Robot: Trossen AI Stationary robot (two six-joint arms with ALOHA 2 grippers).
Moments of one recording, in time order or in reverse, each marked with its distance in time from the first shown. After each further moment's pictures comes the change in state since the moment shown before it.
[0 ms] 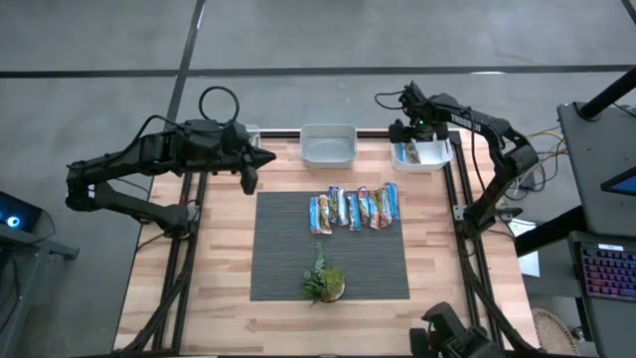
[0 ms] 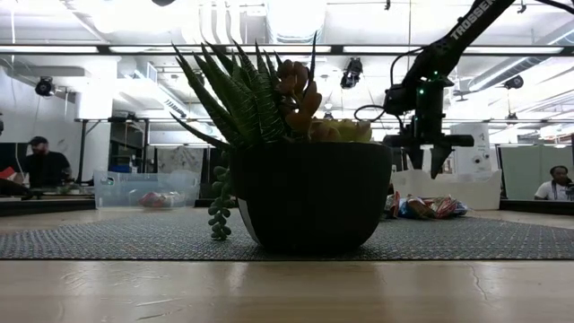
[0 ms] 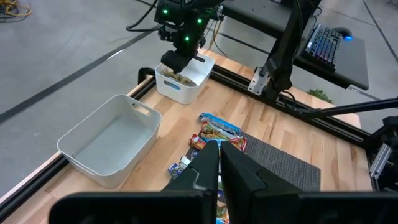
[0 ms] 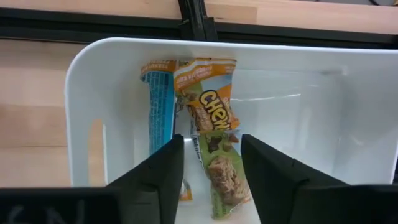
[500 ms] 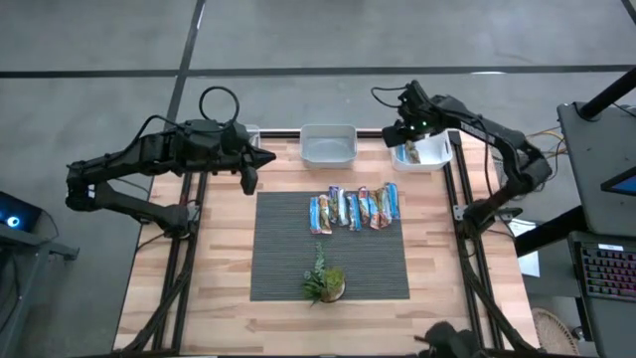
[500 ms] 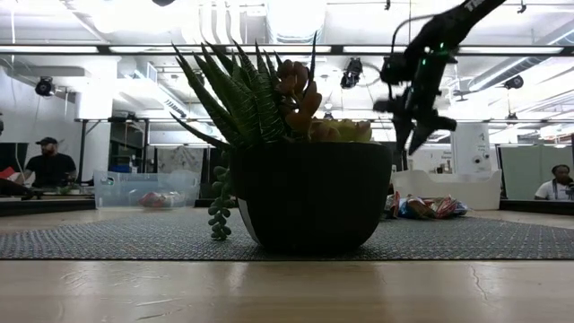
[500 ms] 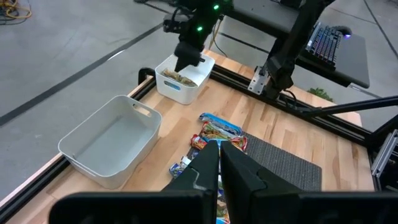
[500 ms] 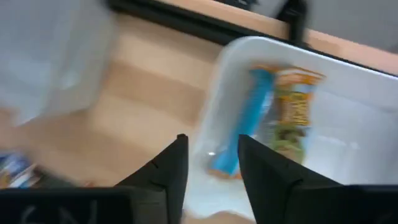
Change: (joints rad) left arm -0.001 0.000 0.000 0.000 0.000 0.011; right arm 0.112 -0.164 0.000 0.022 -0.150 -0.165
